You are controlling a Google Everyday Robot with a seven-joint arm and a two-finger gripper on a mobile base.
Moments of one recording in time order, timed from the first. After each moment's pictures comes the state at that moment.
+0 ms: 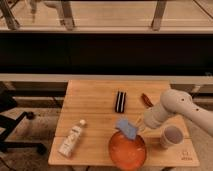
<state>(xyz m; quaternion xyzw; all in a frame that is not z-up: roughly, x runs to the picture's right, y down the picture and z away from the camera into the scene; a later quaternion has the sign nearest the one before) 0.178 0.199 0.725 -0.32 -0.25 -0.03 0.91</state>
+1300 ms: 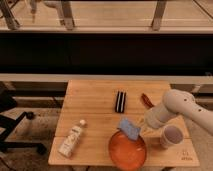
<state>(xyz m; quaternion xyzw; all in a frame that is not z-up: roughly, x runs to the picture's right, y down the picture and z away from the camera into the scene) 0.187 0.200 0.722 -0.32 -0.24 -0.03 0.91</state>
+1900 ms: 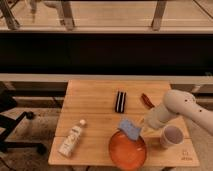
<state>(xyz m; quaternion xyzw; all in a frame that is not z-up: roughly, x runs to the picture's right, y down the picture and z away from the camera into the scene) 0.189 0.201 0.721 -0.32 -0.24 -0.04 0.91</state>
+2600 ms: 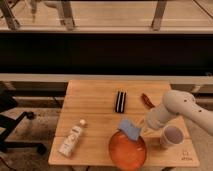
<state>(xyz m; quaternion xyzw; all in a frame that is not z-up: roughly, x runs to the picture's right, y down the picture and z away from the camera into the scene) 0.189 0.202 0.721 -0.32 -0.24 -0.04 0.92</state>
